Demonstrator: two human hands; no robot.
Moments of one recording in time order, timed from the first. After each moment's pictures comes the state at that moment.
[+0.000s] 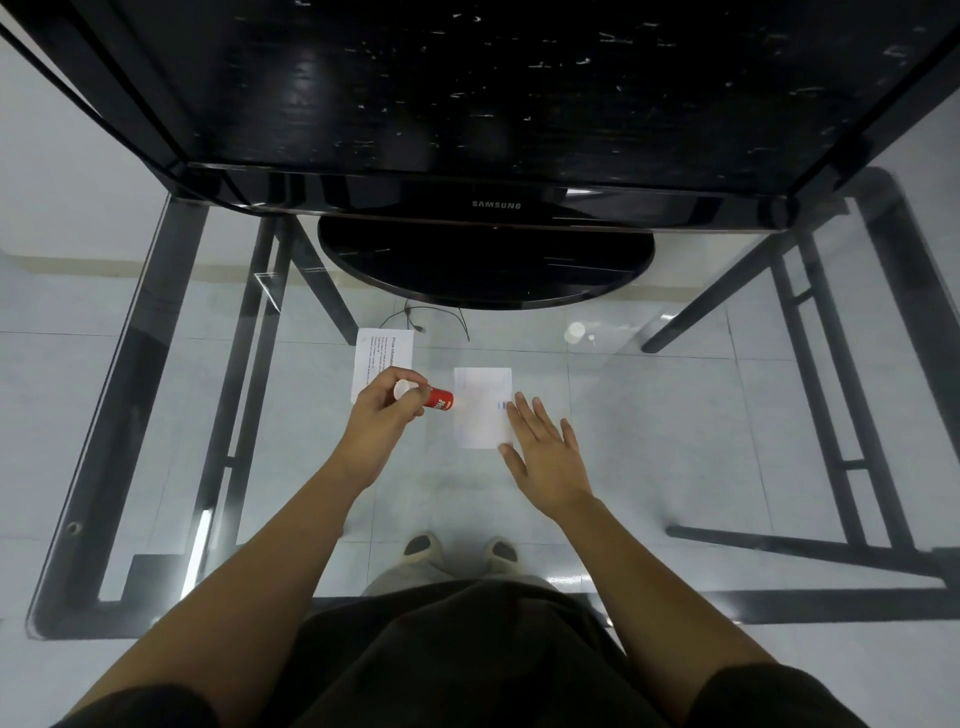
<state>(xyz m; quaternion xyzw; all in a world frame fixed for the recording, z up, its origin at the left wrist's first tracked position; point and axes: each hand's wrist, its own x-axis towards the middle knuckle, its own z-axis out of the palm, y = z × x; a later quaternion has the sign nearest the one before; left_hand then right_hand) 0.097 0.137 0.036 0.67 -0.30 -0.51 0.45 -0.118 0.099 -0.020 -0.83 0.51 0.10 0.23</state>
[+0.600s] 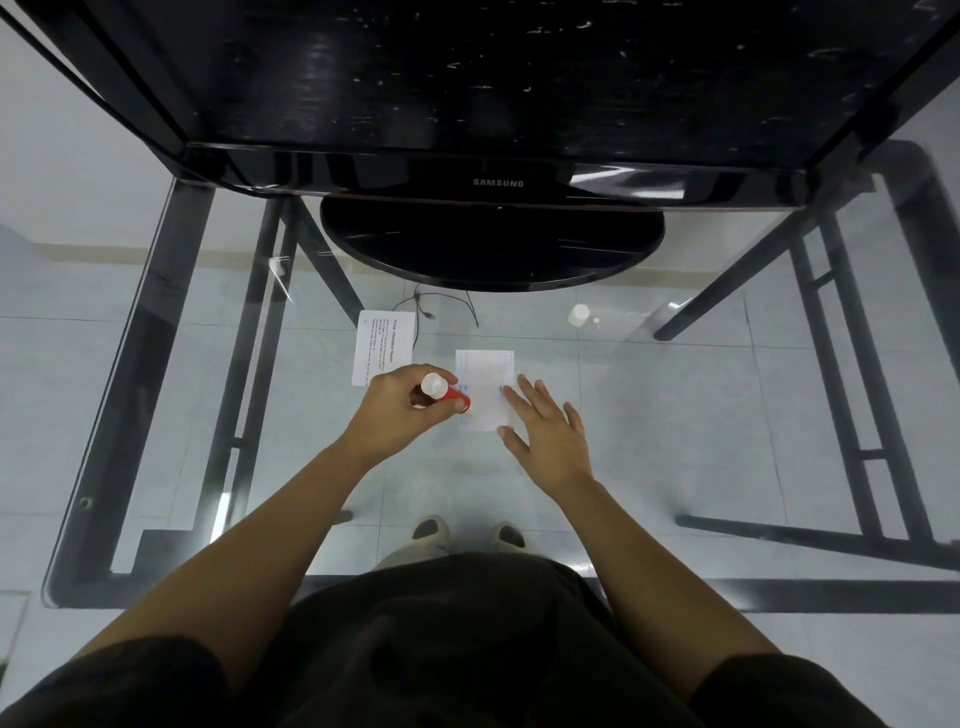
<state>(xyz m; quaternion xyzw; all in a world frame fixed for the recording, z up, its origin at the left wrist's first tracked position) 0.086 0.137 0.045 0.69 -0.49 -0.42 0.32 -0.118 0.095 -0.024 -0.81 0.52 0.06 0.25</state>
